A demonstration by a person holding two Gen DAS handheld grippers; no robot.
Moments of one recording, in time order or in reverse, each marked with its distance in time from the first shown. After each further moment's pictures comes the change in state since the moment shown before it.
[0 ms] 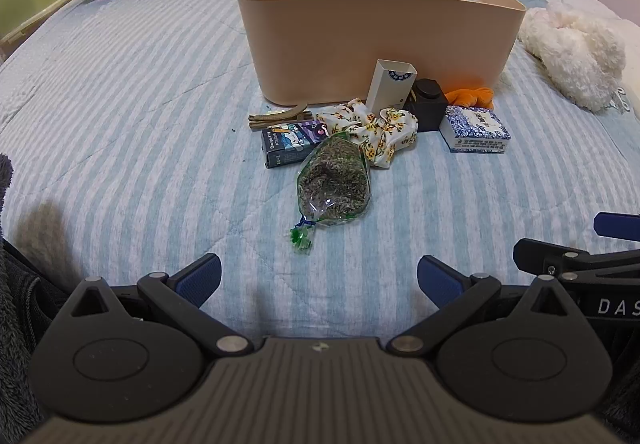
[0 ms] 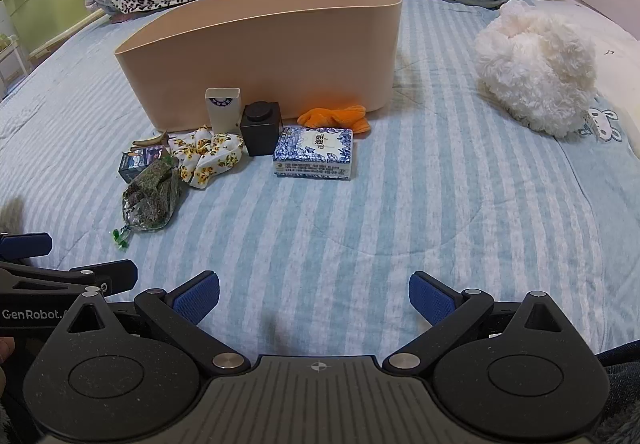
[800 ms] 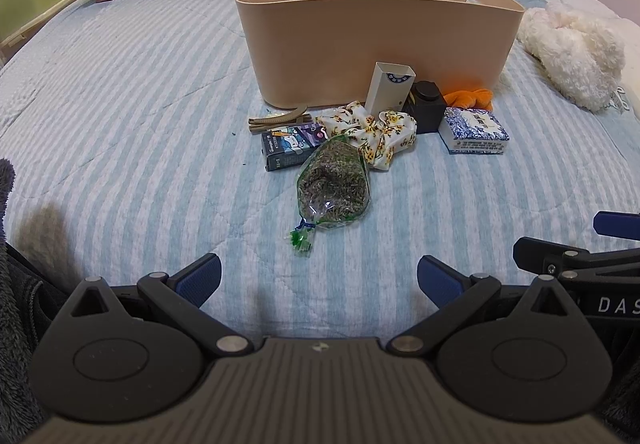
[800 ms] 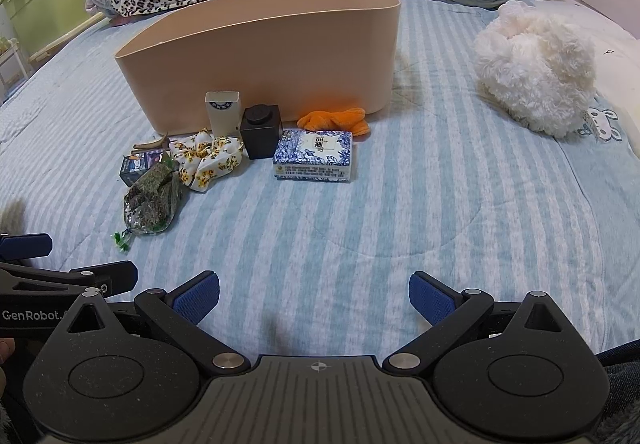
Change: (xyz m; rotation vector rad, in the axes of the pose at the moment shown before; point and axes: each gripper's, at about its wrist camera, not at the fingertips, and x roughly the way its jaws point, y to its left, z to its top) left arm 0.001 0.001 -0.001 0.000 -0.001 -0.001; right arm 0.000 -0.001 0.001 0.001 -0.001 0.001
